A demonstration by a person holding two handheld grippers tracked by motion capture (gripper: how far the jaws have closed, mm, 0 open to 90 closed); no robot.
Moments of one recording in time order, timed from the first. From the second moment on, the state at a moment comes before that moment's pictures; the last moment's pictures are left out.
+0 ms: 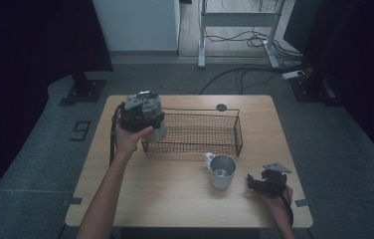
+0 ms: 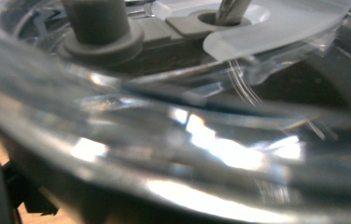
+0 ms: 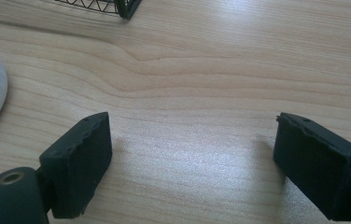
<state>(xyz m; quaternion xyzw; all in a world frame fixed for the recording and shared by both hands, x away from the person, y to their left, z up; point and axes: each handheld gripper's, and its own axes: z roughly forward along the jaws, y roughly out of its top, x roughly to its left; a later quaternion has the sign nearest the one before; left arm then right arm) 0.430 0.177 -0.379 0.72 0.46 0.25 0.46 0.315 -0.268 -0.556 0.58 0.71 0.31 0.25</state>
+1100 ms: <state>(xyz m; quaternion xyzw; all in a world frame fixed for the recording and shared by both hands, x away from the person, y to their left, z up) 0.459 0.147 -0.379 0.74 0.44 0.25 0.45 0.314 -0.268 -0.556 0.58 0.70 0.31 0.25</state>
